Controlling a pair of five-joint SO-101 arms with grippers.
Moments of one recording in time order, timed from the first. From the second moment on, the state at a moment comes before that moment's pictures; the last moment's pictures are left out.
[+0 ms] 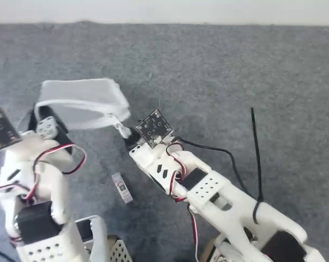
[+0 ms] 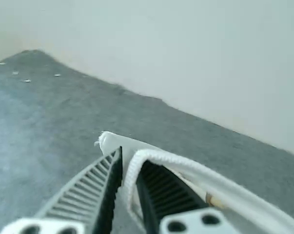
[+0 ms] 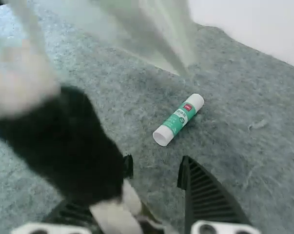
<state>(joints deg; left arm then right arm) -25.2 -73.7 45.1 61.4 17.2 -47.0 -23.4 62.1 -4.9 0.7</state>
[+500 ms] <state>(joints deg) -41.3 -73.7 46.8 61.5 19.2 -47.0 -1.5 43.0 -3.0 -4.0</state>
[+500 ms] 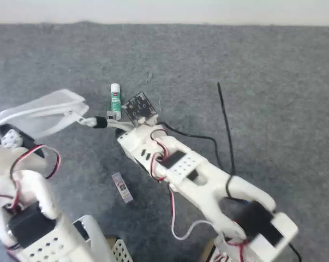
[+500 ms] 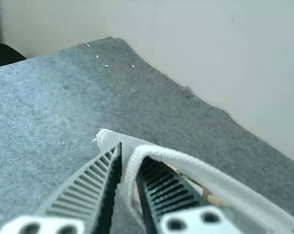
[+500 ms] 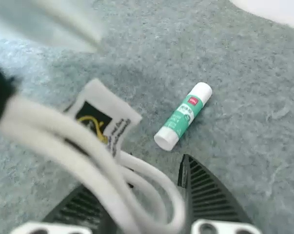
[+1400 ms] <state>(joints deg) -49.3 -73.7 46.8 61.5 21.3 -44.0 33.8 5.2 -2.5 -4.3</state>
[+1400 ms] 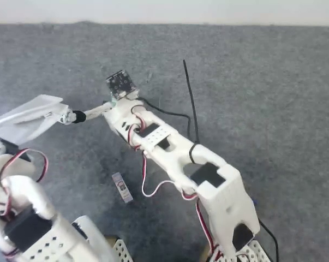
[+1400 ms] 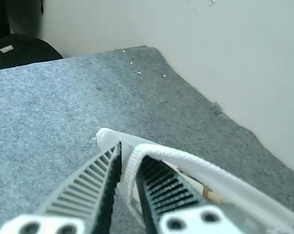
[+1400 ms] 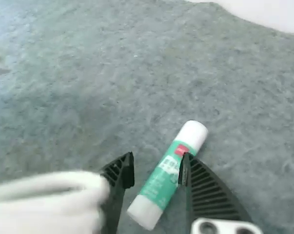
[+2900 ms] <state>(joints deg) -49.3 -73.7 46.8 60.9 21.3 -43.7 68.3 -59.8 53.3 -8.5</state>
